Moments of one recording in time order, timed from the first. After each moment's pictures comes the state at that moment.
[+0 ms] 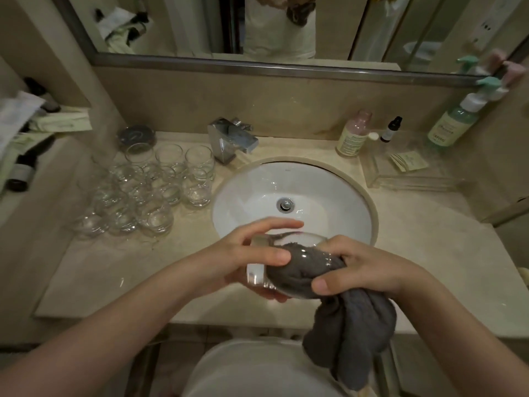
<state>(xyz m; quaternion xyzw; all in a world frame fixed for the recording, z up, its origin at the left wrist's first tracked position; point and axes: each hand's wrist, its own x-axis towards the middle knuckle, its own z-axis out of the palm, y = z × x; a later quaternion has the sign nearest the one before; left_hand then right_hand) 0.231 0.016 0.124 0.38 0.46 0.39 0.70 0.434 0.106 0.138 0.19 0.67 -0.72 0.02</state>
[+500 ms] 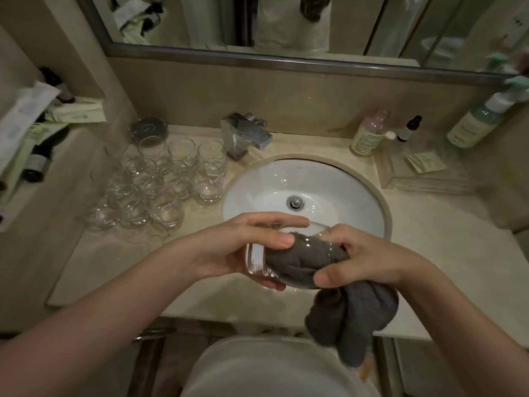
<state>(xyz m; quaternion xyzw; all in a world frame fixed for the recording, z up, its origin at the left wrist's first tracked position) 0.211 0.024 0.135 0.32 0.45 0.35 0.76 0.411 0.116 0.136 0.15 0.67 -0.73 0.01</state>
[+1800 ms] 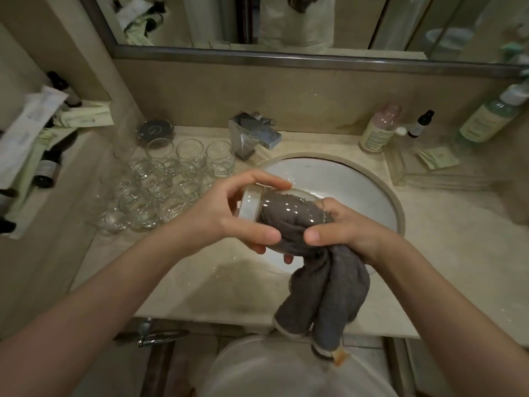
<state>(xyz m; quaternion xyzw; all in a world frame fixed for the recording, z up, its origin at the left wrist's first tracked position) 0.164 0.026 0.145 0.50 0.49 0.44 0.56 0.362 0.123 0.125 0.16 0.60 -0.78 -0.04</state>
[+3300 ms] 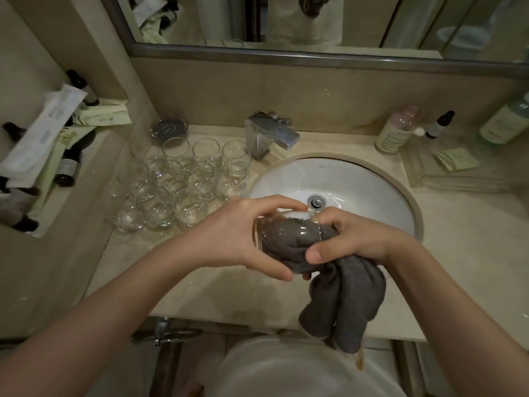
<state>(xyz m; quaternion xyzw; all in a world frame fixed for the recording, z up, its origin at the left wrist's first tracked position) 0.147 0.013 0.137 0.66 0.58 0.25 0.40 0.337 0.114 0.135 0.19 0.64 -0.74 0.06</state>
